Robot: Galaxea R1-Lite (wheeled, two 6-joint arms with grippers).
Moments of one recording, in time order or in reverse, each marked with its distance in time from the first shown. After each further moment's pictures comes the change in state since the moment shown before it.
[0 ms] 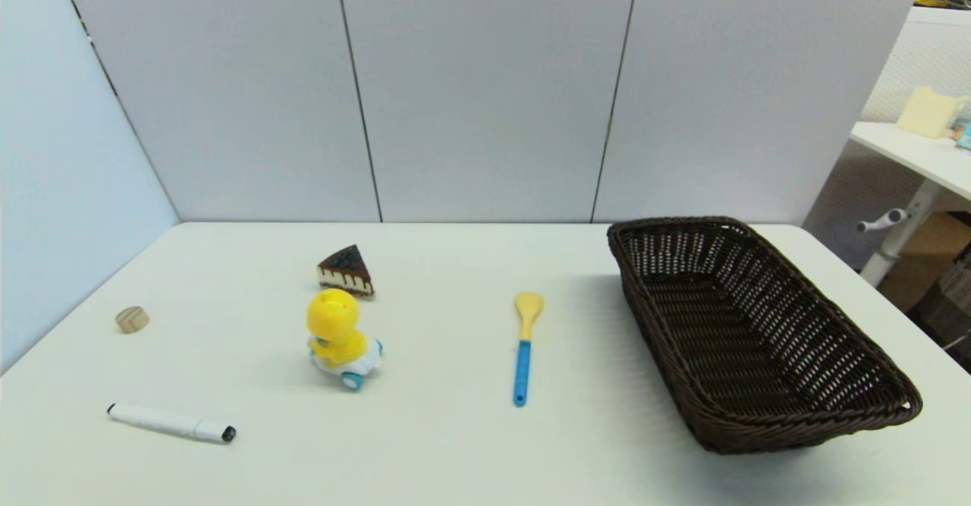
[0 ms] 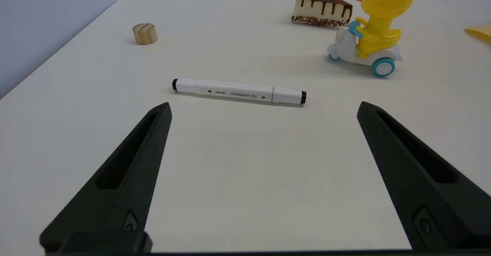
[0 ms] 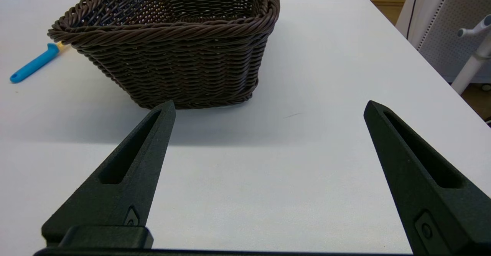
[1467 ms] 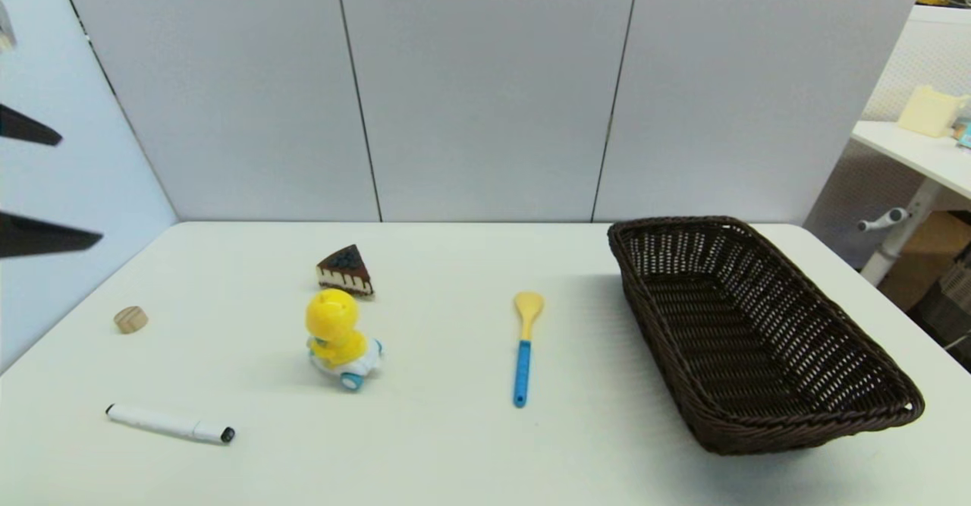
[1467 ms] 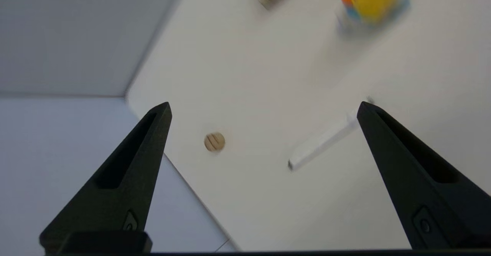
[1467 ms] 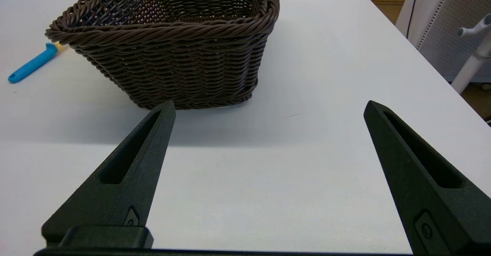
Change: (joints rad) left arm 0.128 1.436 -1.794 1.163 -0.302 1.108; right arm 0.000 0.000 0.000 0.000 -0.001 0.000
